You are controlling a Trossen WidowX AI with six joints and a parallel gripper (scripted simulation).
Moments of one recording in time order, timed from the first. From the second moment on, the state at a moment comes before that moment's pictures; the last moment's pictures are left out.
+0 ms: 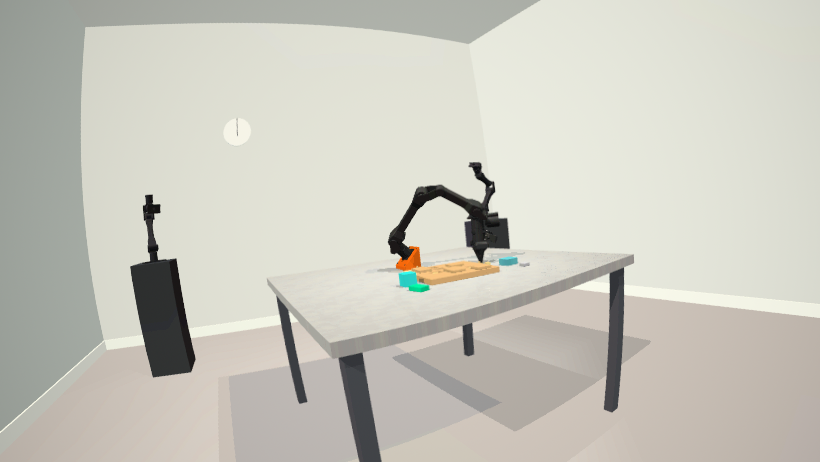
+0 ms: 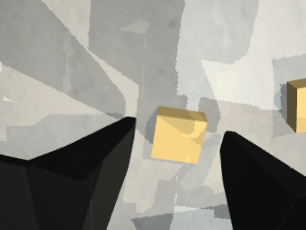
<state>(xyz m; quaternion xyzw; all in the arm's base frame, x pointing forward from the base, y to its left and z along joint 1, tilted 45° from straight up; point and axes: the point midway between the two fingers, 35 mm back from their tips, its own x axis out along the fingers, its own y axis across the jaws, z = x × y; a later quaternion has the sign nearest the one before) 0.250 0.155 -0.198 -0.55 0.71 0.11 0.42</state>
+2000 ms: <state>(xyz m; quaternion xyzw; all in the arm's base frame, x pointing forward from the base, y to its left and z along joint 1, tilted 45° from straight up) 0.341 0.152 -0.089 -0.46 0.72 -0.02 0.52</state>
